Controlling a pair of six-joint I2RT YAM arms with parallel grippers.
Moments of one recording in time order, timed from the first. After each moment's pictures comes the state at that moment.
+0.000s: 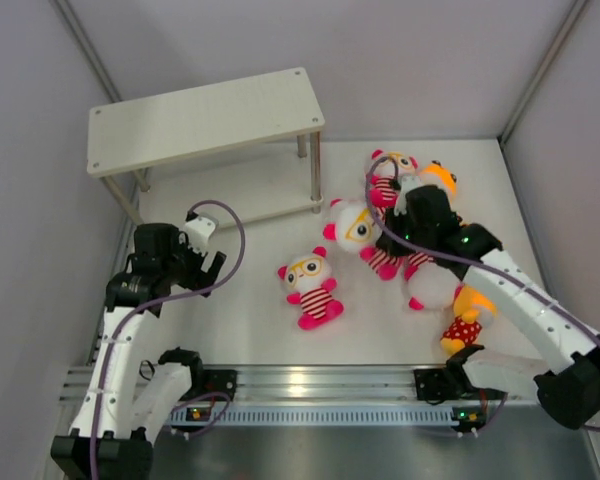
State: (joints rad) left arm -0.06 0.78 0.86 -0.84 0.19 0.42; right arm 0.55 1.13 0.96 -0.62 -0.03 0.31
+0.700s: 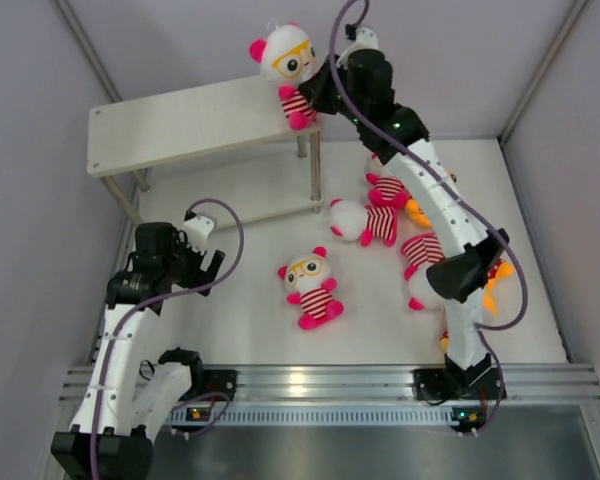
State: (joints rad) left arm -0.06 0.81 0.86 -0.84 0.14 0.39; right arm 0.61 2.00 2.46 -0.52 0.08 0.54
